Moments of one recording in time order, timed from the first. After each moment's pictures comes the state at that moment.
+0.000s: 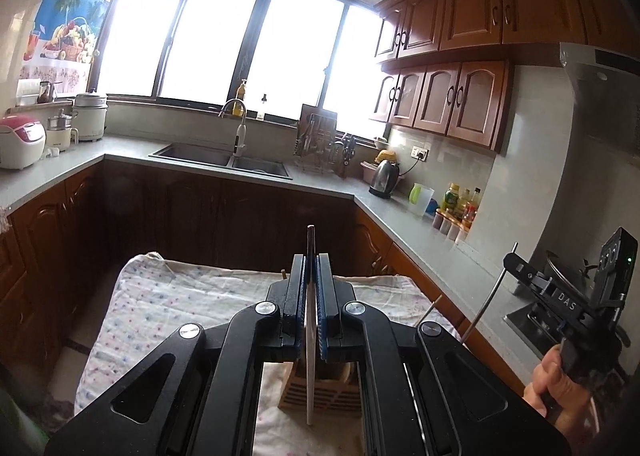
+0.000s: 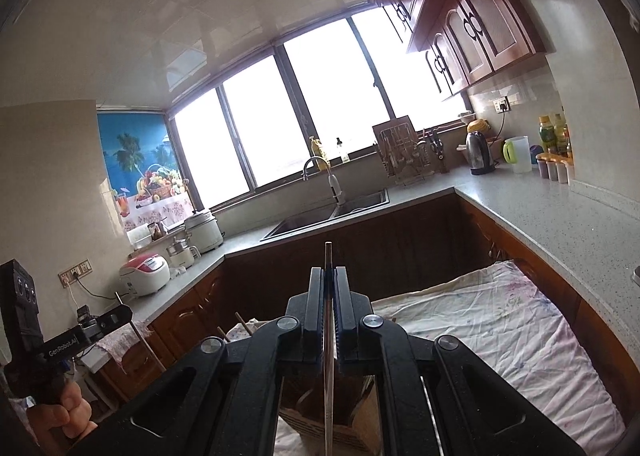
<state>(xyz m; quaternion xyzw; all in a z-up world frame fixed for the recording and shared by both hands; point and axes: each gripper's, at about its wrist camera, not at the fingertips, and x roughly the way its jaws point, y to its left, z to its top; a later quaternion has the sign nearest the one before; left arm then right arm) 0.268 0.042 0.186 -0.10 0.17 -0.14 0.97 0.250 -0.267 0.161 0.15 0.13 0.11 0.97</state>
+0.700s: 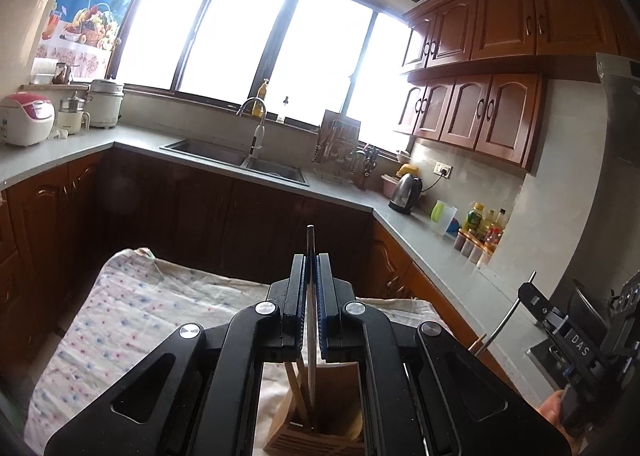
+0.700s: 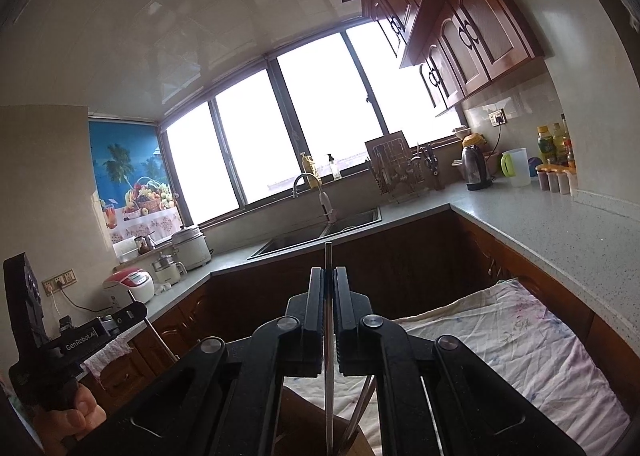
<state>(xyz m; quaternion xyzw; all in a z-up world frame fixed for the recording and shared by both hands) 0.340 0.023 0.140 -0.15 0.16 -0.10 0.97 0.298 -0.265 0.130 0.15 0.10 0.09 0.98</state>
